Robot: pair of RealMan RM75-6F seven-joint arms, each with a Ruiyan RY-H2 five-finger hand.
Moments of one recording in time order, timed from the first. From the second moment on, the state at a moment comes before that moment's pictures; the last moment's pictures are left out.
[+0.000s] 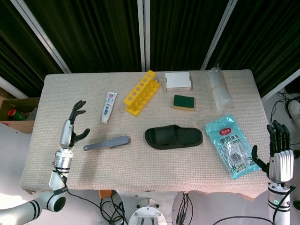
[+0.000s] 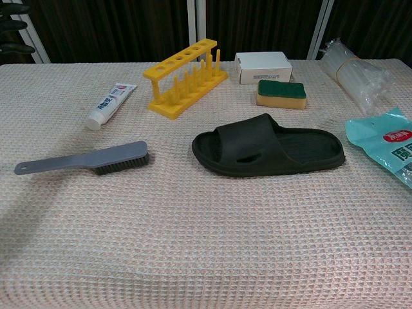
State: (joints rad) left arm -0.39 -1.66 -0.21 -1.27 1.45 1.44 -0.74; right arm 0.09 -1.49 0.15 -1.19 -1.67 1.87 0.30
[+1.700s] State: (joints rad) left arm -0.47 -1.72 -0.10 -1.26 1.36 1.12 0.17; right arm 0.08 -1.49 0.15 -1.16 -1.62 1.84 0.34
